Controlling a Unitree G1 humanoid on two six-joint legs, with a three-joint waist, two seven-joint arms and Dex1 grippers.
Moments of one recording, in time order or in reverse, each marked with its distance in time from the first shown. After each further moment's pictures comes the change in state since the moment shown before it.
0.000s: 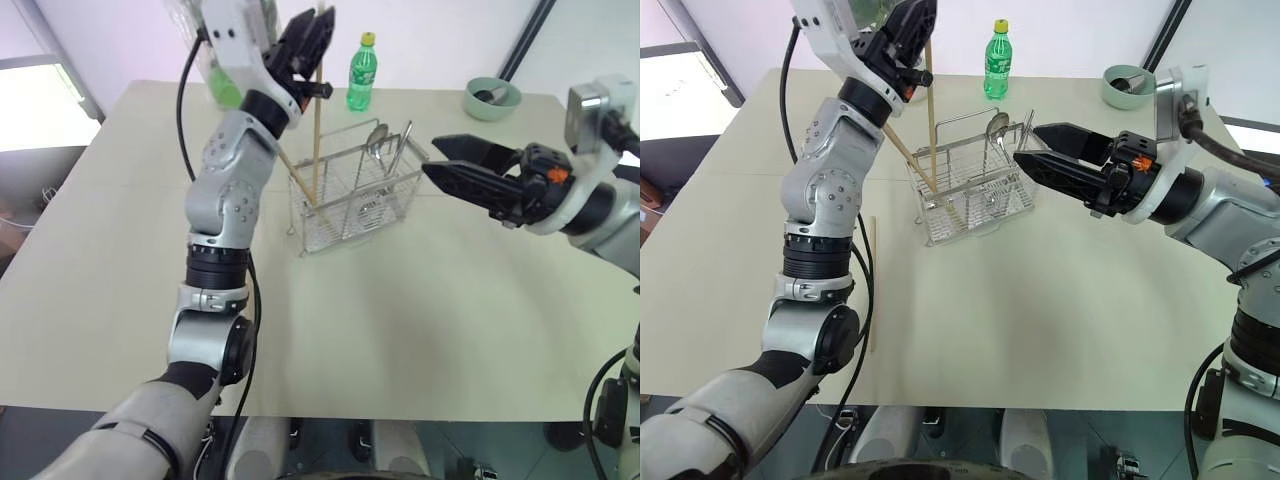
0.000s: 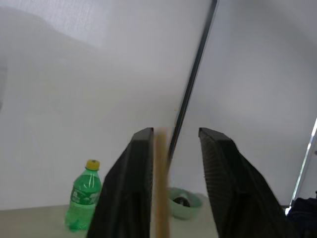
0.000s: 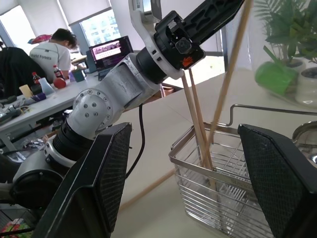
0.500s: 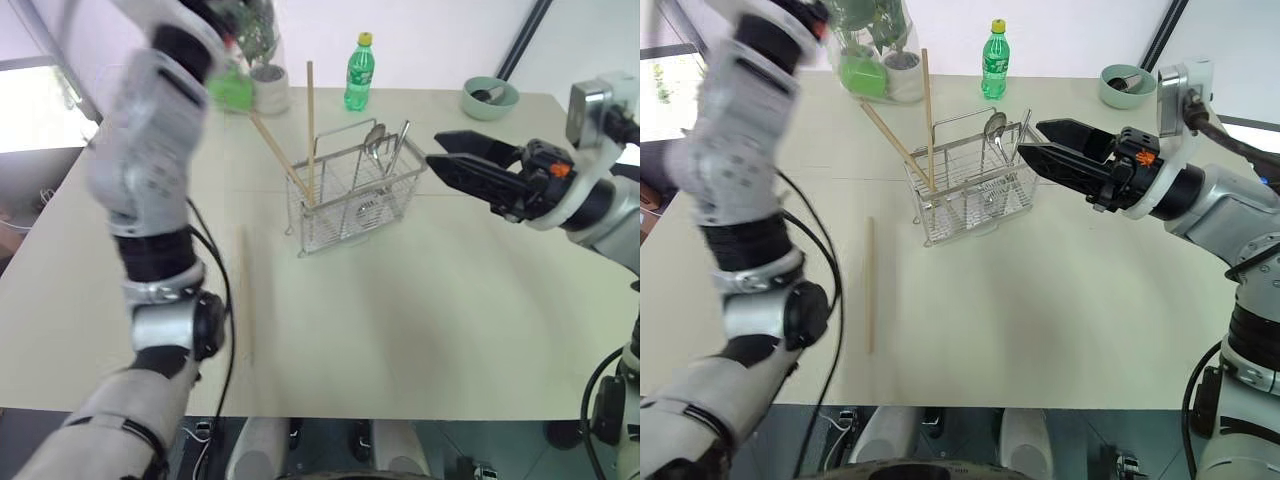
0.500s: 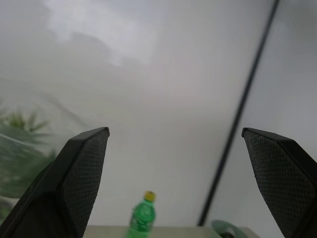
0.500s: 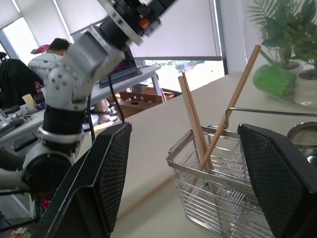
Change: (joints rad) left arm -0.108 0.254 0.183 -0.250 -0.088 0.355 0.308; right arm -0.013 0.009 0.007 0.050 -0.004 -0.009 0.021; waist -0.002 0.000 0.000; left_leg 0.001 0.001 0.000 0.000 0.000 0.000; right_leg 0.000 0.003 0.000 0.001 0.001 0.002
